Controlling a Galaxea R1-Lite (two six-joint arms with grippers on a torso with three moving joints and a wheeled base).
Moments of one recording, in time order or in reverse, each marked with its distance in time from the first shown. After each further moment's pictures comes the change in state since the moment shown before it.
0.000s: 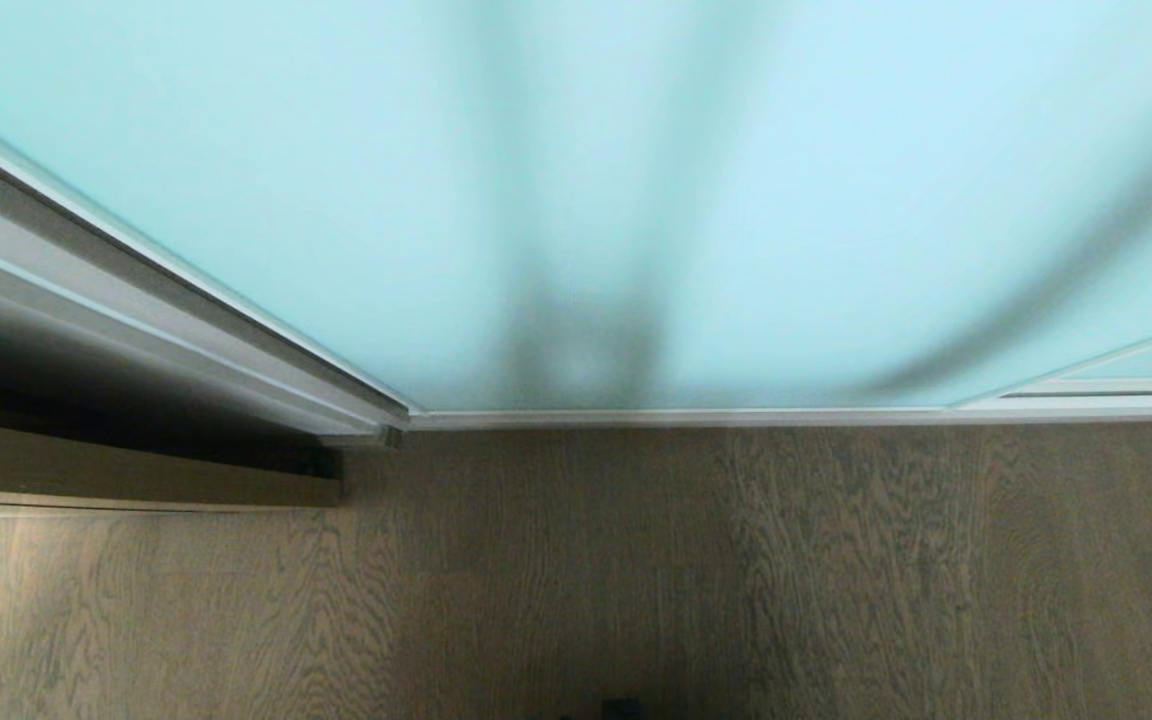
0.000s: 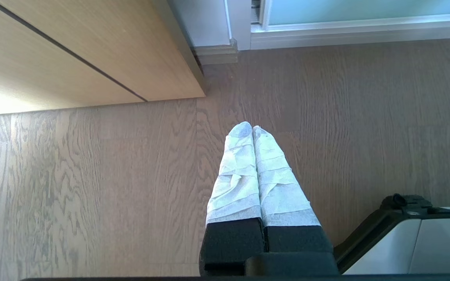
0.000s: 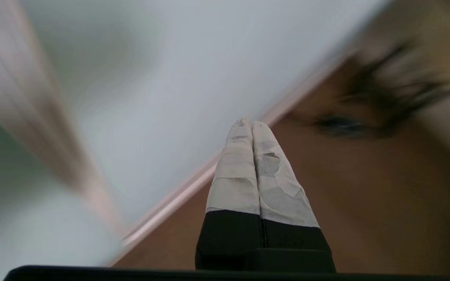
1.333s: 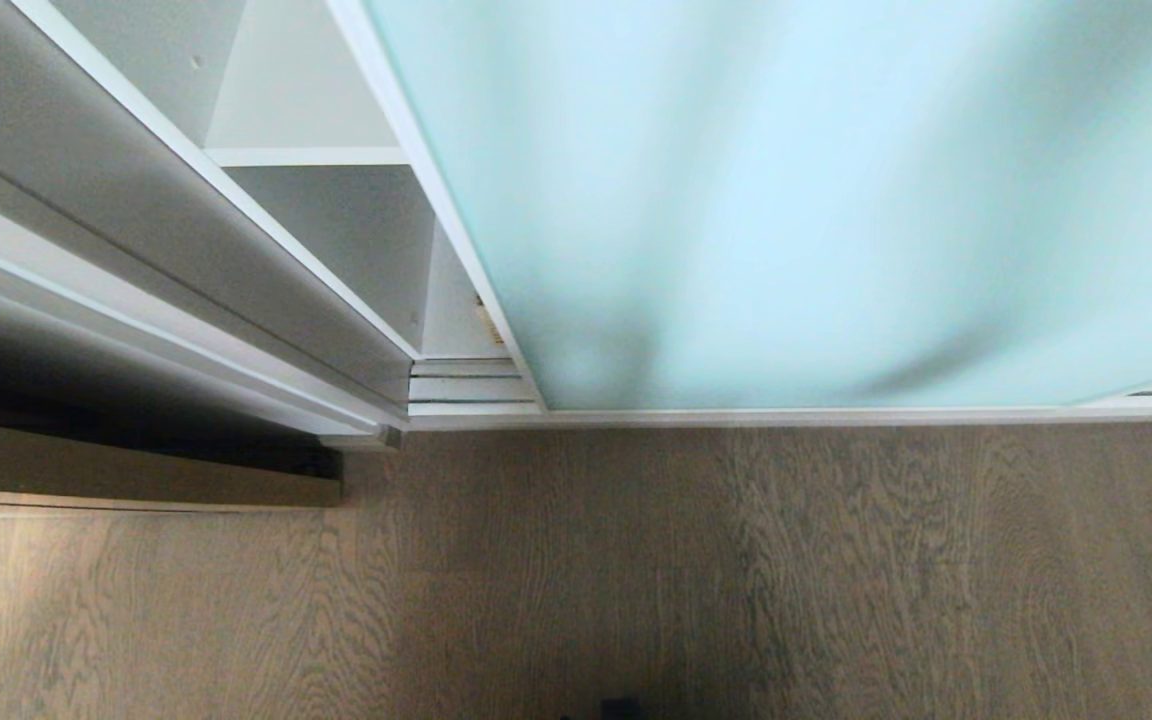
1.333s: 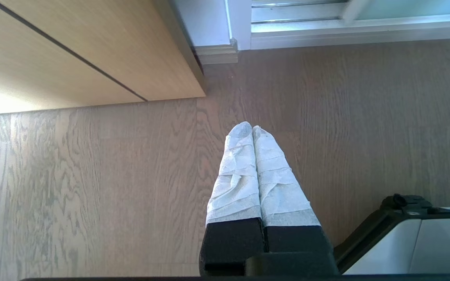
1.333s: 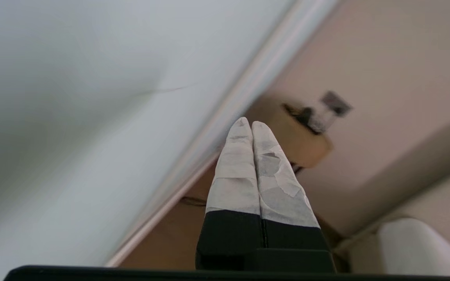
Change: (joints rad) left arm 0.000 0.000 0.000 0.000 0.000 0.000; right arm 0.189 -0.283 0.116 -0.066 -0.739 -0.184
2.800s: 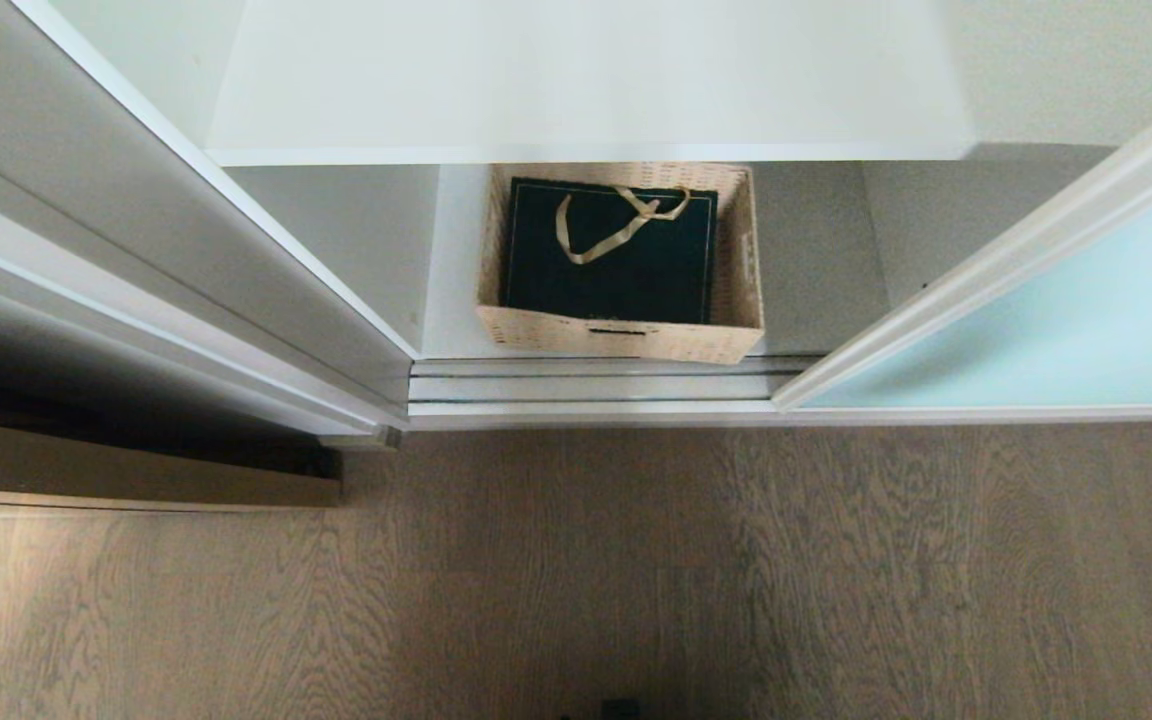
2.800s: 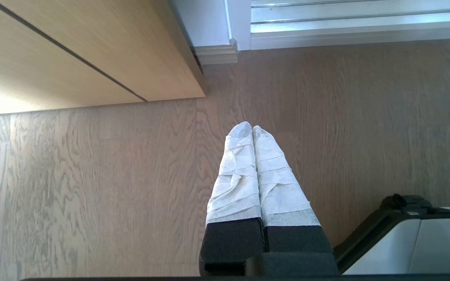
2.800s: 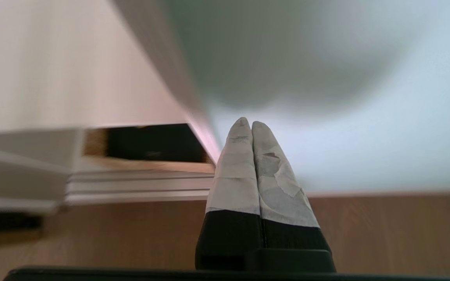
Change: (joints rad) left arm 0.000 0.000 0.000 0.000 0.000 0.000; right arm 0.457 -0.157 0.010 0.133 0.903 0.183
